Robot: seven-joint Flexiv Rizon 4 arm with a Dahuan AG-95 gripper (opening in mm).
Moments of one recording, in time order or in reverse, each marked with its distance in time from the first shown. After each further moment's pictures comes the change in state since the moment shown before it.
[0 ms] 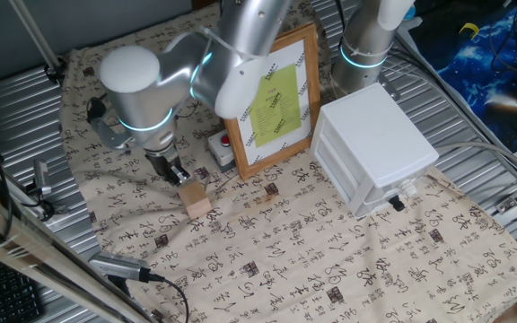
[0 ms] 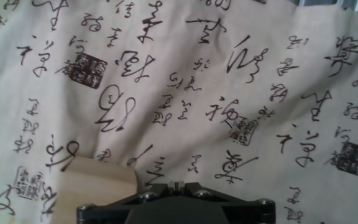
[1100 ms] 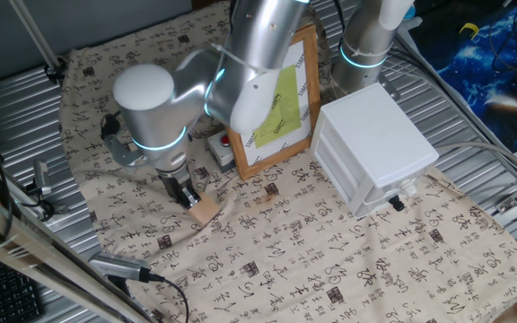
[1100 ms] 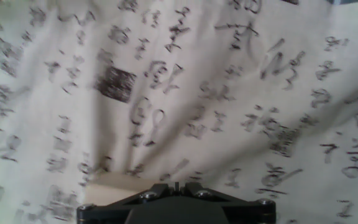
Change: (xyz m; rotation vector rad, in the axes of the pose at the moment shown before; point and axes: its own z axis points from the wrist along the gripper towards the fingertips) arm -0.018 0.065 0.002 -0.052 -0.023 0.086
